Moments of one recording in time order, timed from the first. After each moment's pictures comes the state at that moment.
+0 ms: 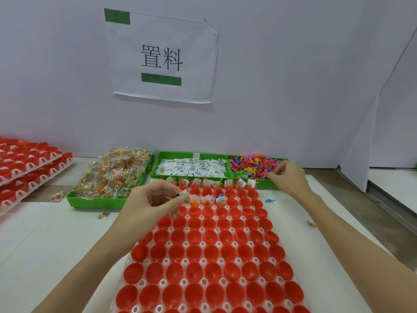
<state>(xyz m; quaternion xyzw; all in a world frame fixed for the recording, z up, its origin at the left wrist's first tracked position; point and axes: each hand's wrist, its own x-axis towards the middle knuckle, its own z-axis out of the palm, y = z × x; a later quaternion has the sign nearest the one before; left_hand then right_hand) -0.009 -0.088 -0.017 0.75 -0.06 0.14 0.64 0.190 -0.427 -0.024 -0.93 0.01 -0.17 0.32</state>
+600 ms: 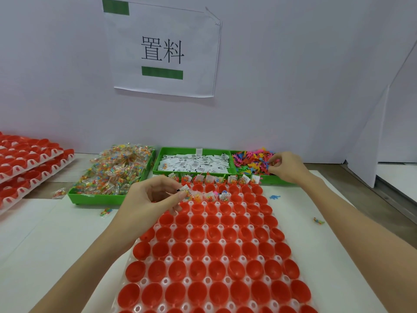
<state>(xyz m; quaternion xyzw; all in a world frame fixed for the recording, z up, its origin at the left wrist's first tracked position) -0.008 -0.087 -0.016 0.75 -0.05 0.14 0.64 0.216 -0.421 -0.009 -0.97 -0.07 -0.08 0.23</state>
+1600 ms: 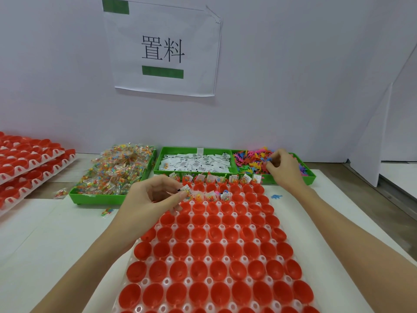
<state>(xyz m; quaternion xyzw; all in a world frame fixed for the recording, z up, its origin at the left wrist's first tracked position) -0.009 -0.085 -0.015 0.76 -0.05 0.14 0.64 0.214 -0.406 -0.040 -0.91 -0.07 -0.21 0.35</state>
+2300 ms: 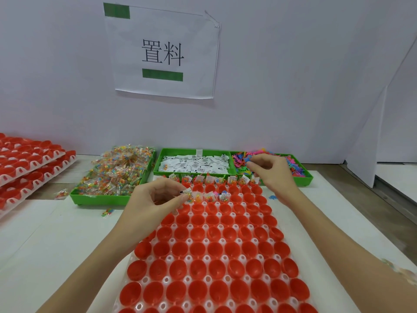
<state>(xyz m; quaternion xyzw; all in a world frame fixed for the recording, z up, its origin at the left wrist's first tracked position) -0.010 -0.090 -0.017 0.77 -0.06 0.16 0.61 0.144 -0.369 -0.009 -0.82 -0.13 -0.13 0.54</state>
